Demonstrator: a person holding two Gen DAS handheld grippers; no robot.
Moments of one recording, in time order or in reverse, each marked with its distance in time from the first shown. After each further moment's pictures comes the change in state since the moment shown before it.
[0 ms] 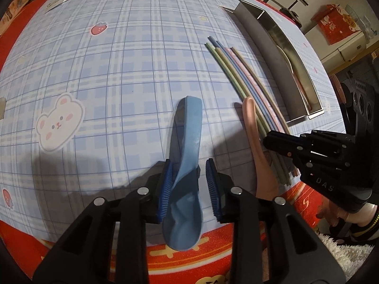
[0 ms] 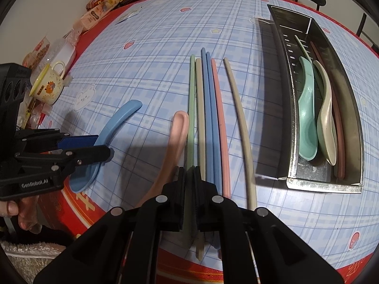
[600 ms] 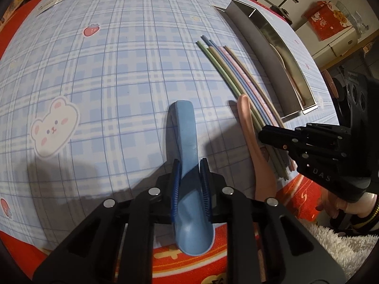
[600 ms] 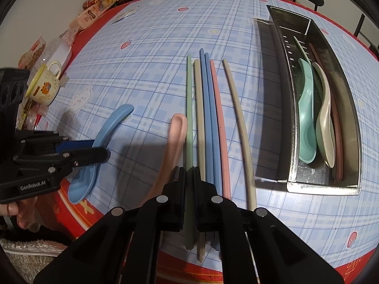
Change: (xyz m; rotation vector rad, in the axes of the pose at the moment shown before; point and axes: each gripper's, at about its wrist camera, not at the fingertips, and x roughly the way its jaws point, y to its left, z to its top) left arm 0.000 0.006 0.002 0.038 -0.004 -0.048; right arm 0.002 0.004 0.006 0.012 0.010 -0.024
